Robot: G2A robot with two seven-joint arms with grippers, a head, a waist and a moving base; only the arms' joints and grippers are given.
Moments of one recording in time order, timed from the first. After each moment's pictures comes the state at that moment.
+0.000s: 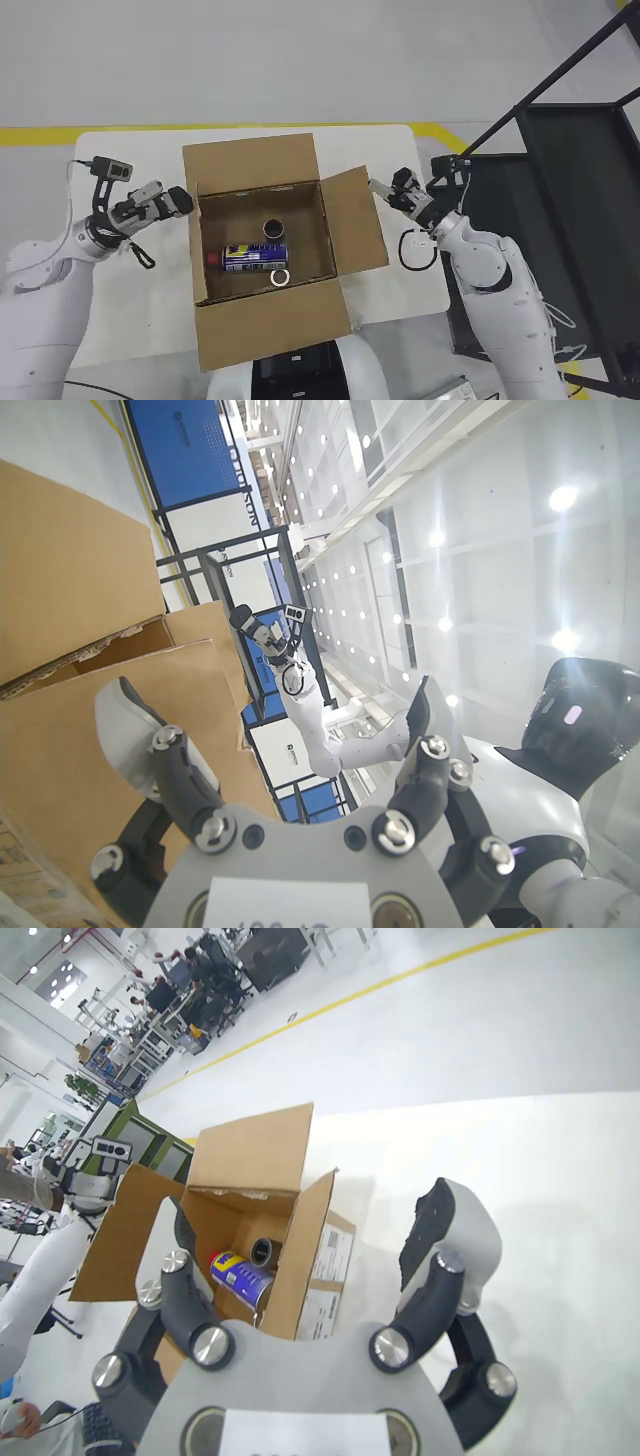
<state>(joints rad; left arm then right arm) 1.18 -1.03 -1.49 -1.33 -0.66 -0.40 -1.24 -1.52 -1.21 1.57 -1.80 -0.48 -0.34 0.52</state>
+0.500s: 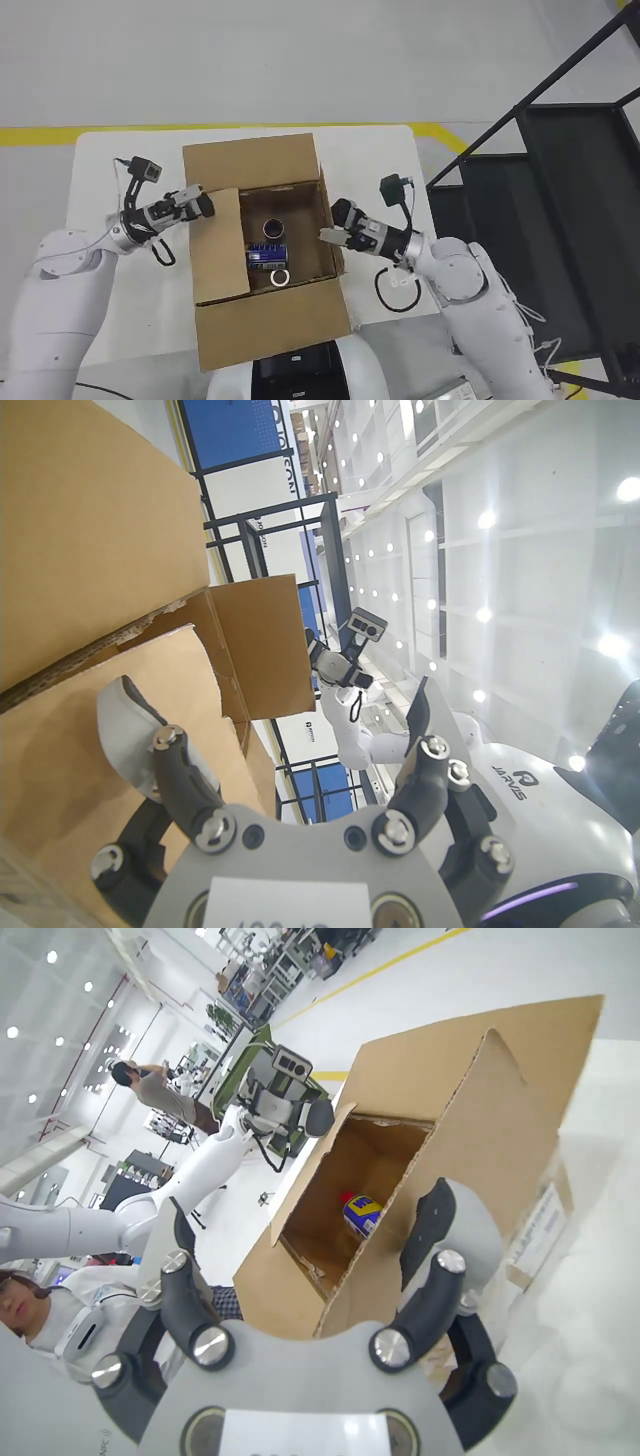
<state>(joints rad) 1.13 -1.04 -1.39 -1.30 -0.49 -0.41 -1.17 -1.48 -1.21 1.35 -1.86 -0.27 -0.49 0.71</state>
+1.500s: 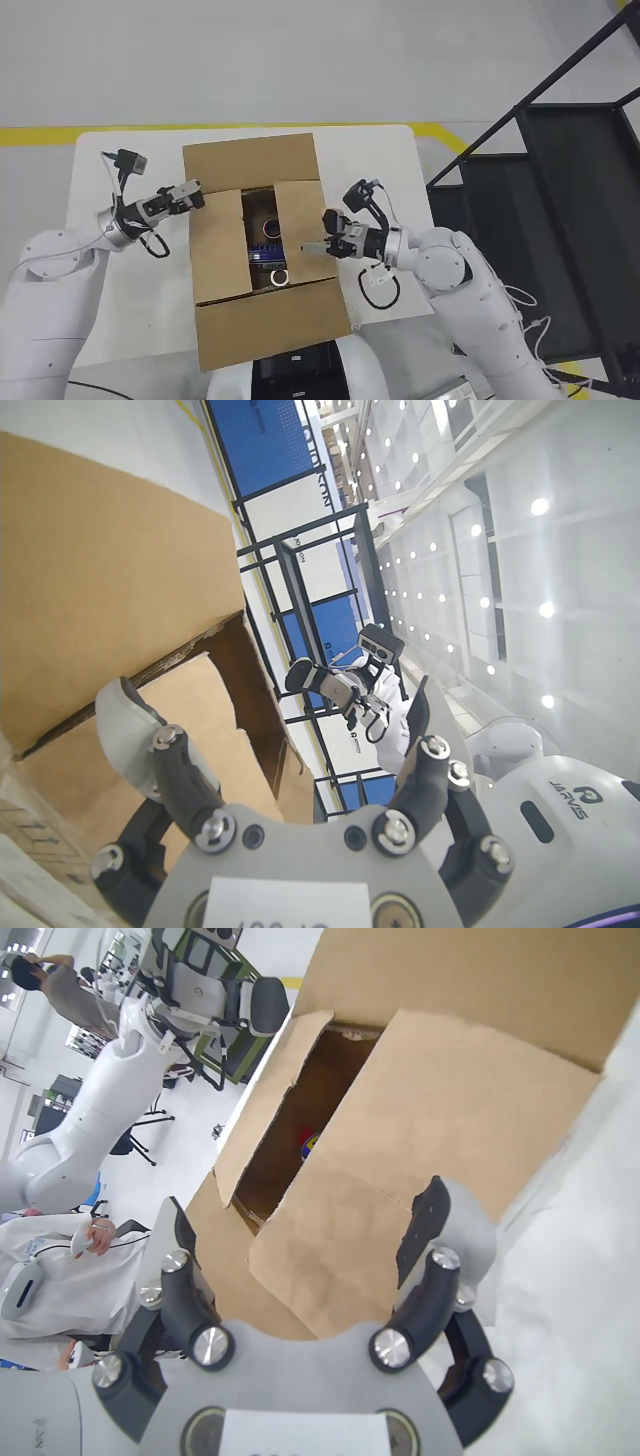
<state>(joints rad) 1.17 -1.01 -1.45 -1.39 -0.40 -0.45 -1.07 -1.42 -1.18 1.33 -1.84 -0.42 -0.43 0.83</state>
